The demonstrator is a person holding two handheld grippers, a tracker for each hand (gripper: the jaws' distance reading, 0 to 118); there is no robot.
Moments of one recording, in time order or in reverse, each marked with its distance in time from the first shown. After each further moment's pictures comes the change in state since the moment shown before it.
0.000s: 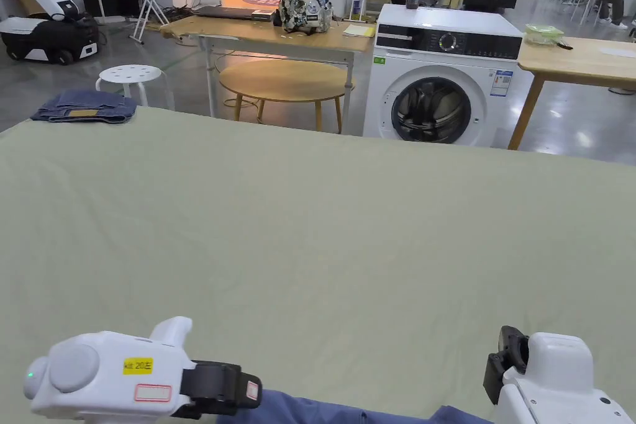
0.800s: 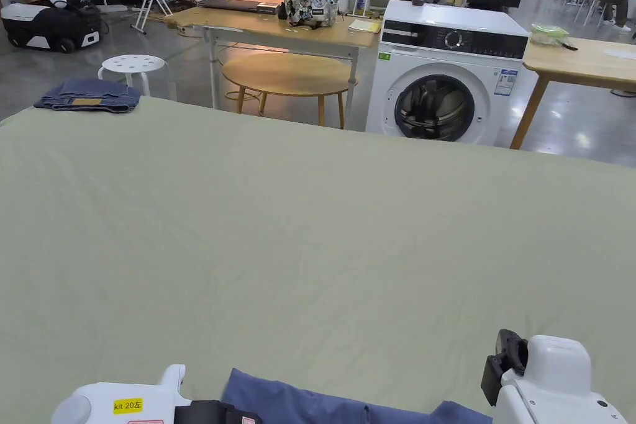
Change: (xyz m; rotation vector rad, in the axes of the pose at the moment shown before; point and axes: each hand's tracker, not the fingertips) left arm -0.072 -0.045 -0.054 -0.024 -0.336 0.298; right arm -0.006 -0.005 0.001 -0.023 0.004 -0.010
